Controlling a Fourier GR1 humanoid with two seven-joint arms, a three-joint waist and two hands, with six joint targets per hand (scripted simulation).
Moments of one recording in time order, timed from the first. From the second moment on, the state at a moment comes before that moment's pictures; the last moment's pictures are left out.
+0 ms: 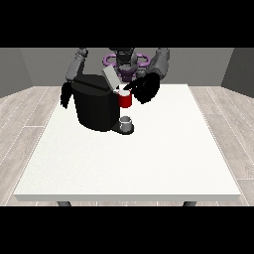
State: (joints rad) left arm -1.21 0.42 0.22 -0.70 -0.51 -0.21 0.00; right arm -0.46 -0.15 -0.14 -1.00 -0.09 0.13 -0.38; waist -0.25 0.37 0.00
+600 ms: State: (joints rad) left arm -0.94 0.20 0.23 -0.79 -0.36 -0.25 -0.18; right arm -0.32 -0.21 -0.25 -0.84 -0.15 0.17 -0.46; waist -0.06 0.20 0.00
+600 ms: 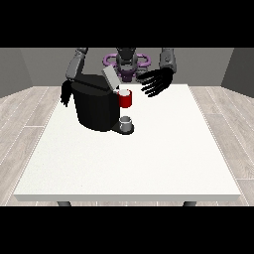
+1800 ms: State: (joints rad) left arm -0.16 0.12 0.30 -0.80 -0.18 -0.38 -0.38; right arm -0.01 -0.01 0.14 -1.29 0.01 0.05 -0.28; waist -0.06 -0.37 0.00
